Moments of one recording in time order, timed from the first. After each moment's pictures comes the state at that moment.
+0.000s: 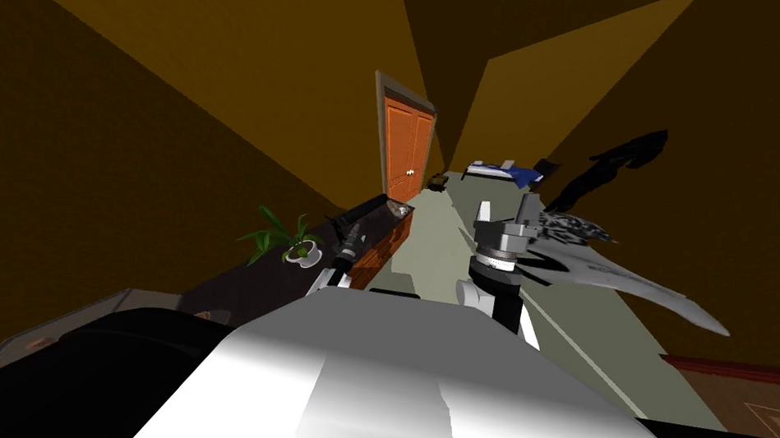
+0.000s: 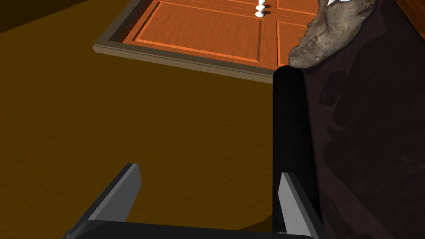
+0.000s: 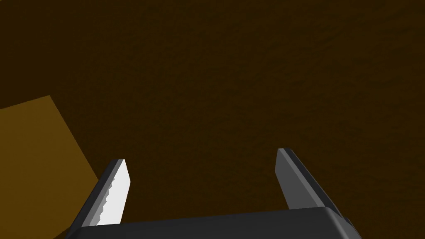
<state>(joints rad) 0.42 0.16 -0.13 -1.97 -0.46 -0.07 0.73</state>
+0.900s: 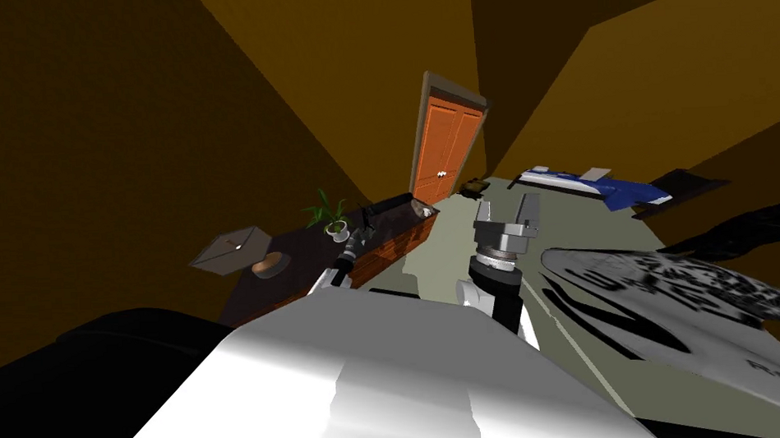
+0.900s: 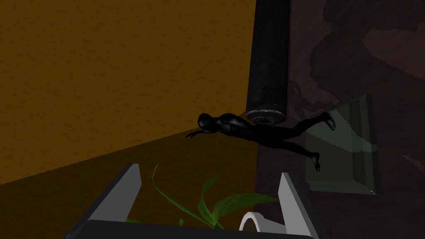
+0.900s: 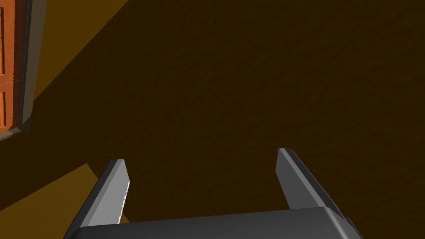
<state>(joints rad) 0.40 0.19 -0.15 -1.92 -0.55 0.03 0.89</state>
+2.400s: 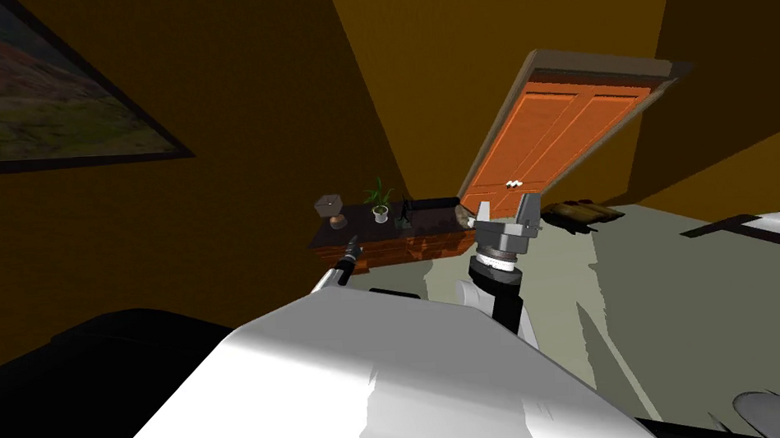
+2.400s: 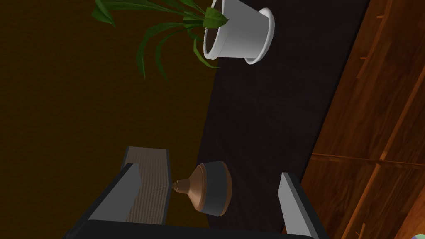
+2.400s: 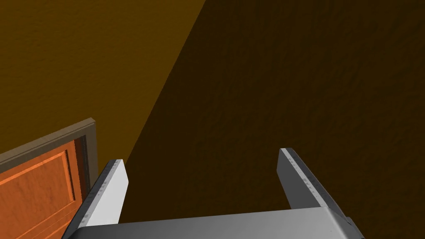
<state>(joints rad) 0.37 0.21 -0.17 -1.80 -0.72 0.20 1.15</state>
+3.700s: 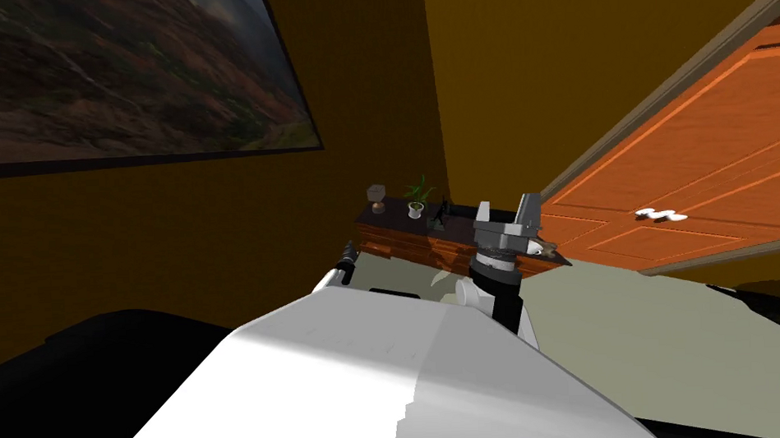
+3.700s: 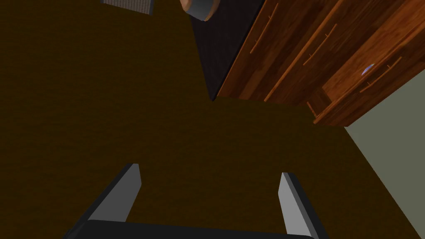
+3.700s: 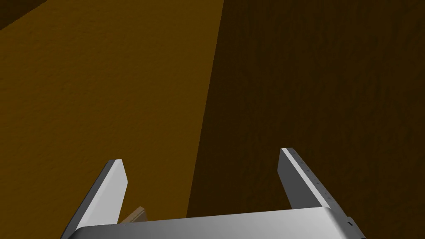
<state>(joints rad) 0.34 0.24 -0.19 -1.71 -0.85 0.35 1.37</state>
